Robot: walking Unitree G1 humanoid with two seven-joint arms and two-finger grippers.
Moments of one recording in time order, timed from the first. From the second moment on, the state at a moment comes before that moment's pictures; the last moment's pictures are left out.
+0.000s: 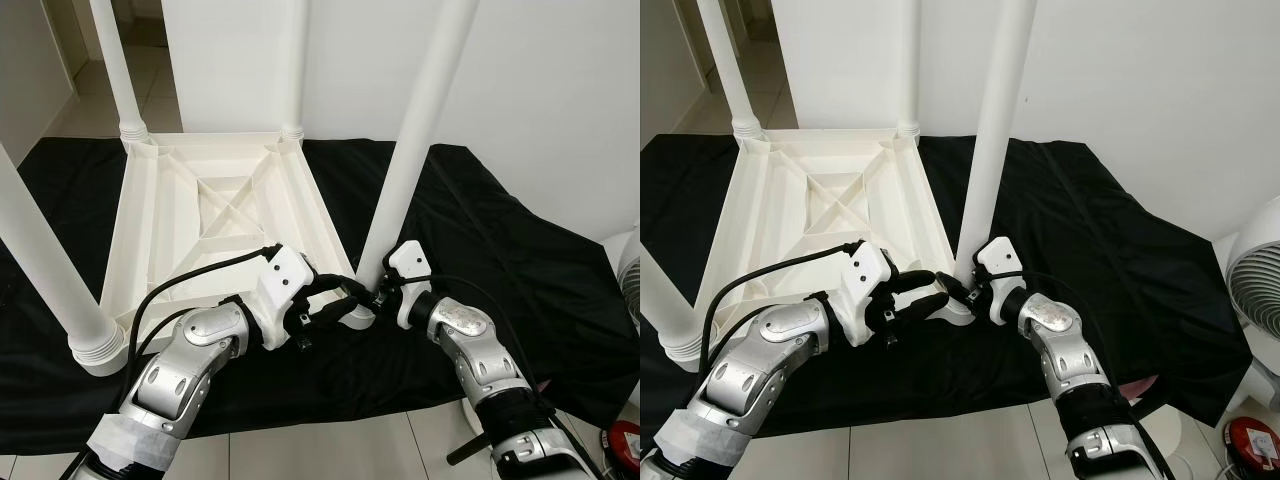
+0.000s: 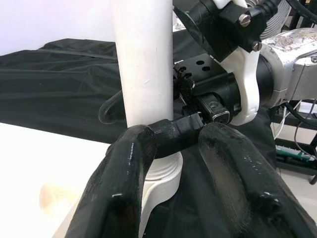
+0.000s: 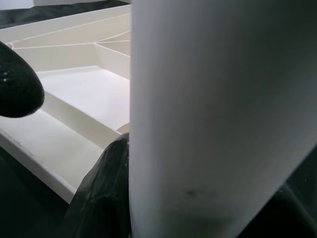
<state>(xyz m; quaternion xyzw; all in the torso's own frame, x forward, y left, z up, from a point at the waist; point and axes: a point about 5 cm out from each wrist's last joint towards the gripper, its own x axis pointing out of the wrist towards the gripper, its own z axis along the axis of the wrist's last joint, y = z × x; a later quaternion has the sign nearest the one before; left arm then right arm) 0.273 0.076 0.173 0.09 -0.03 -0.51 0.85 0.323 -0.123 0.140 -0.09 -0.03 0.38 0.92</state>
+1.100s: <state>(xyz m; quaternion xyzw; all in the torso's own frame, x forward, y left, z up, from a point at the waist) 0.270 0.071 0.171 0.08 -0.03 -0.52 0.85 0.299 -0.092 0.145 0.03 -0.02 0.10 0.99</state>
